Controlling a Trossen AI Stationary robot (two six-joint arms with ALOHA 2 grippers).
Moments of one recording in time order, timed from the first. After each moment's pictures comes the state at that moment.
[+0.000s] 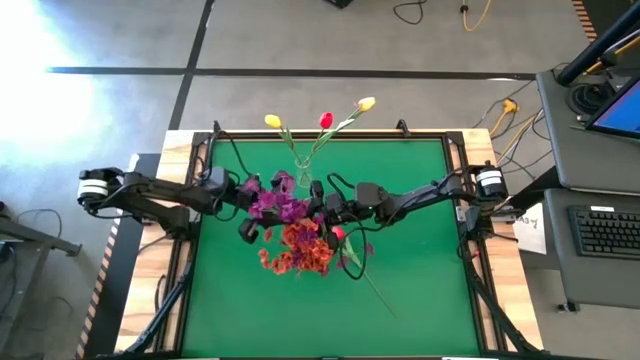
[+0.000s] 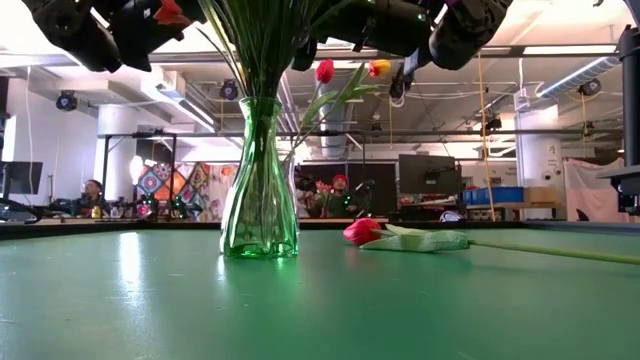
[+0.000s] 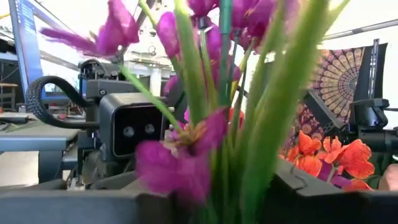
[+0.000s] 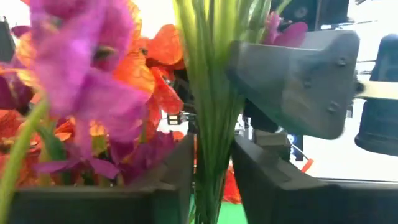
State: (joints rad) left arm 0.12 1.24 0.50 1.07 0.53 -0.25; right arm 0.02 1.87 1.08 0.98 -0.24 0.10
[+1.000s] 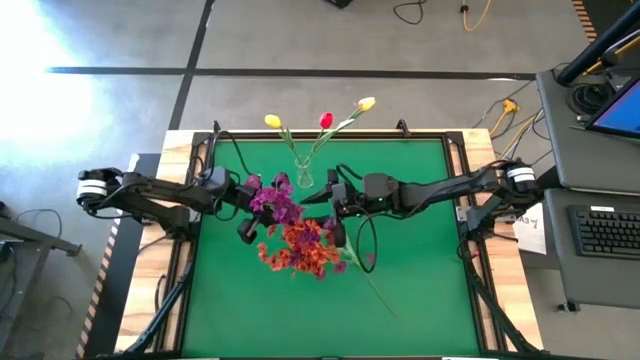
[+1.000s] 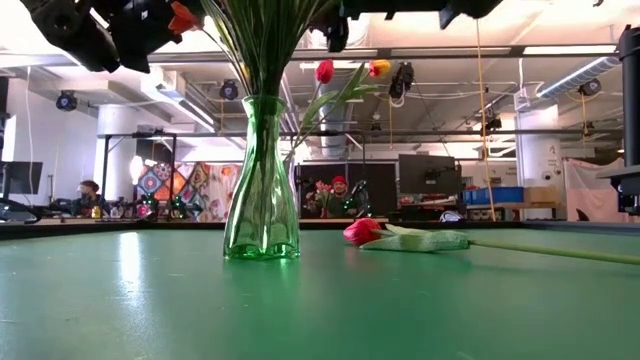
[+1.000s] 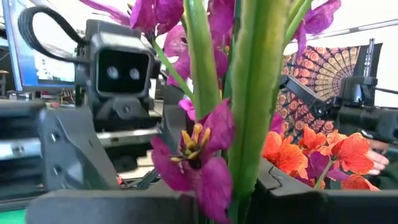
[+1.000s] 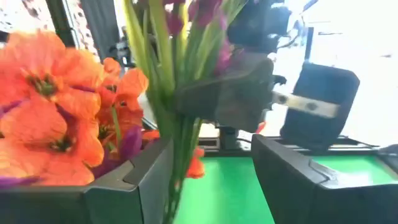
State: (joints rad) left arm 0.12 1.23 0.50 1.03 0.56 -0.27; right arm 0.02 1.64 1.09 0.53 -0.10 0.05
